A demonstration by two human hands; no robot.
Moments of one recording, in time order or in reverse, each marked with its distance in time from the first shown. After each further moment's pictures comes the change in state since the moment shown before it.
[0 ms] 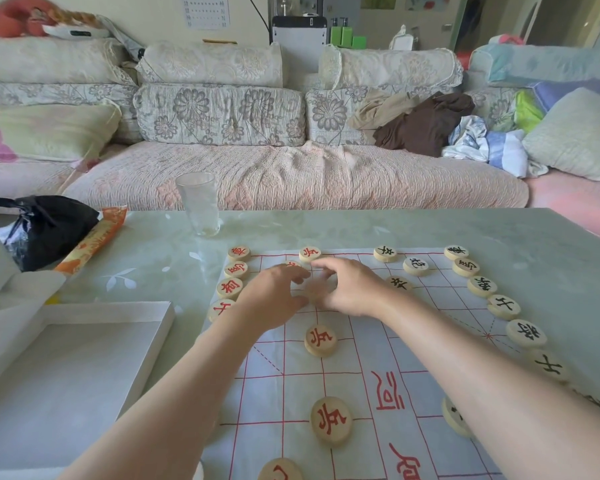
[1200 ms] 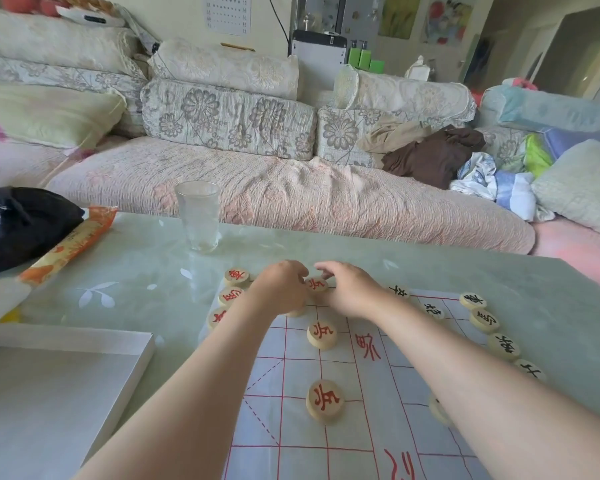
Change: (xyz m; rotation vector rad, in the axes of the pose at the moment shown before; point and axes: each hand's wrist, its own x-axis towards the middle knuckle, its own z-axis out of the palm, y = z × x) left_hand 0.092 -0.012 -0.004 -0.046 -0.054 -0.193; right_hand 0.083 0.001 -0.013 -0.134 -0.002 0.053
